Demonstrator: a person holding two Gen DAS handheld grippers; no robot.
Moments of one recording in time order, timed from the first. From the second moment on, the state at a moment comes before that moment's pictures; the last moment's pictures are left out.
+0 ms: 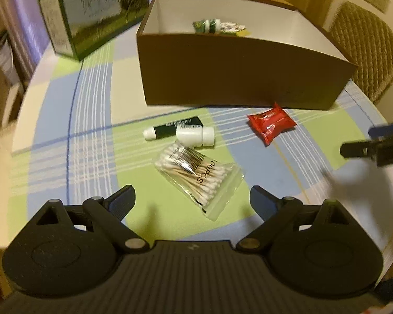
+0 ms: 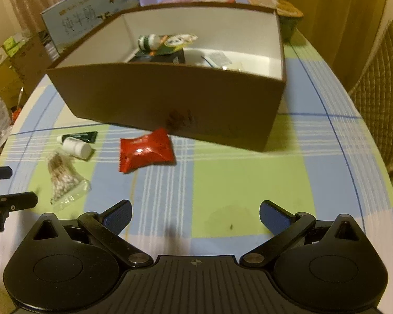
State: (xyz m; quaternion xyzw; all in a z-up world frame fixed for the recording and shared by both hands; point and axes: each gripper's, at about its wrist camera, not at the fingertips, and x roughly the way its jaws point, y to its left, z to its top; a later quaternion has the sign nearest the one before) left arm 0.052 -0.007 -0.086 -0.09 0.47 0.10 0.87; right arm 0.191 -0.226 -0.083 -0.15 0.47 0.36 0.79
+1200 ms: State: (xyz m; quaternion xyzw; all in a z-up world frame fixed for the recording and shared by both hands) left arm 0.045 0.087 -0.121 -0.13 0.51 0.24 0.82; right arm 0.165 -0.148 -0.098 -0.18 0.41 0.51 0.73
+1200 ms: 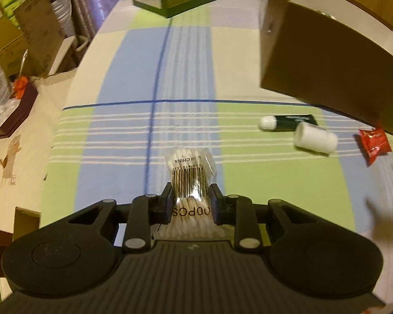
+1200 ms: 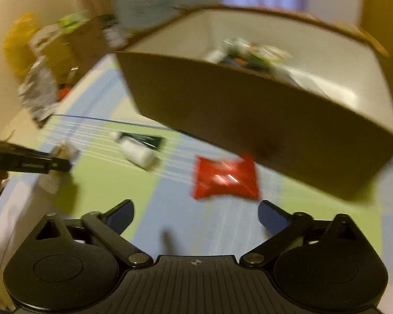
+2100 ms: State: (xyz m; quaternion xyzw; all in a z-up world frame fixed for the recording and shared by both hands) left arm 0.053 0.106 -0.122 -0.15 0.51 0.24 0.81; right arm 0.136 -0.032 -0.145 -0.30 0.34 0.59 0.67
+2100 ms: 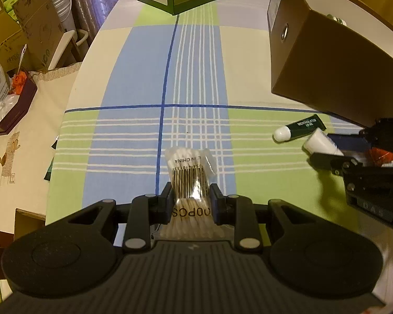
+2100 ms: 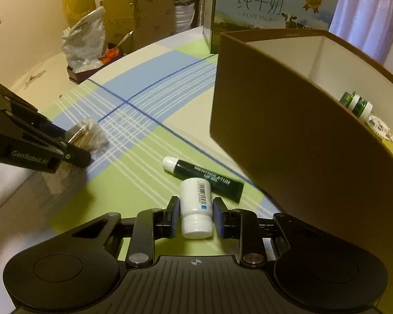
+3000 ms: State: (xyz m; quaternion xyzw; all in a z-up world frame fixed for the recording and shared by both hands) left arm 0.071 0.013 -0.122 -0.11 0.51 0.10 0.84; right arm 0.152 -0.156 -0.129 -0.22 0.44 0.48 0.73
